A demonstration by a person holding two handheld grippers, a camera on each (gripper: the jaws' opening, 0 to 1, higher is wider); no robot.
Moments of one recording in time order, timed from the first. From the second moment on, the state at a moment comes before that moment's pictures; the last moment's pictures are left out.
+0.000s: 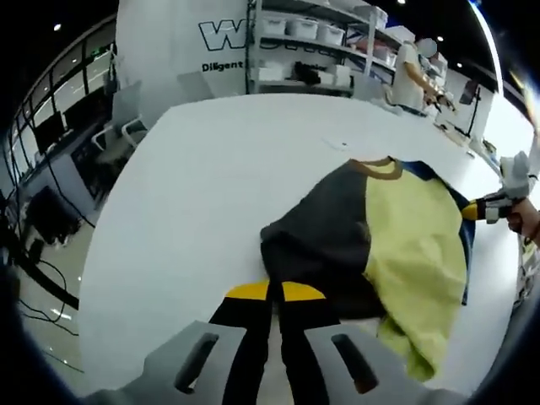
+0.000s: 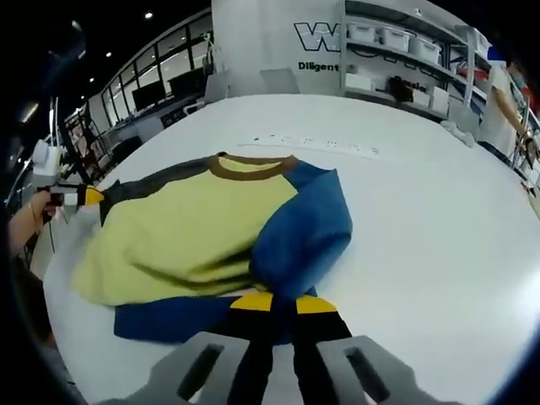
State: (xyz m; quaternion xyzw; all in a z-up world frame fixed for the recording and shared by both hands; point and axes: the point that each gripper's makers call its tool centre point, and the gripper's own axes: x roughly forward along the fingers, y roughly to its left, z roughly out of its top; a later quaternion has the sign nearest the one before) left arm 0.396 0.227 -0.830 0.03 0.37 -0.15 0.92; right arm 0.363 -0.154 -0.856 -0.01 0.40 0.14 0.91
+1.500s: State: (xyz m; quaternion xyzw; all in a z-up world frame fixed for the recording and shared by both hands) left arm 0.370 0.184 -0.858 0.01 0.37 -0.15 0.92; right arm 0.370 -0.206 -0.840 -0.10 0.38 0.12 0.91
